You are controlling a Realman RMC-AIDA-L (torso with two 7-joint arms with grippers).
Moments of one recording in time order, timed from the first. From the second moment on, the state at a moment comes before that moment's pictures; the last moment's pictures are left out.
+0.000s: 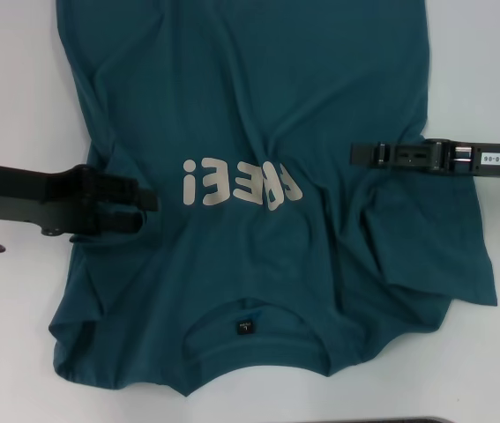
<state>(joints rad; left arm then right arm) -0.56 -2.11 -2.50 -0.90 -0.74 1.73 -2.67 0.51 2.02 -0.62 -0.52 -2.06 -1.58 1.99</state>
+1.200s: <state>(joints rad) -0.60 -2.13 -2.43 -0.87 -0.87 1.77 -2.66 0.51 2.02 -0.62 -0.52 -2.06 -1.57 1.99</state>
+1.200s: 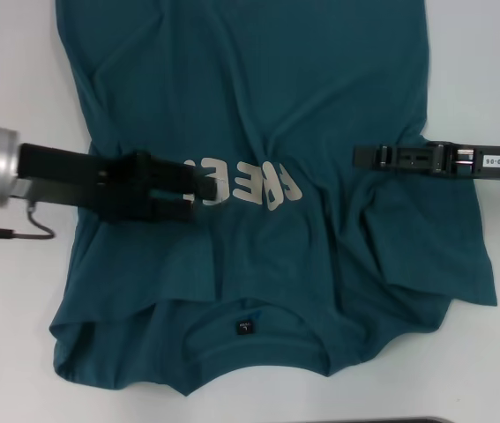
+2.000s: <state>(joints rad) -0.52 -2.09 -2.45 -0.80 -0.81 1.53 -2.67 0.50 2.02 -0.62 -0.52 -2.06 -1.57 1.99</state>
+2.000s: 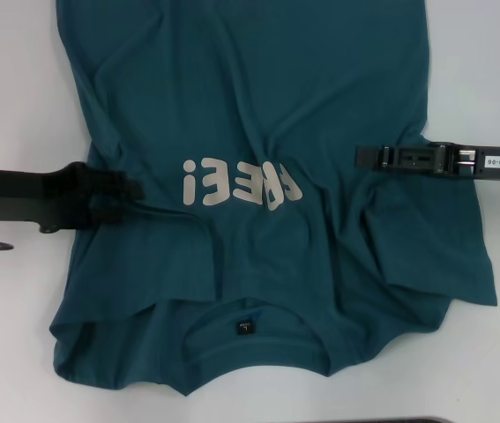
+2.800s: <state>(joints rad) -0.46 -2.06 -2.48 -0.76 -1.07 1.74 -2.31 0.50 2.02 -0.61 -0.52 -2.06 -1.56 1.99</state>
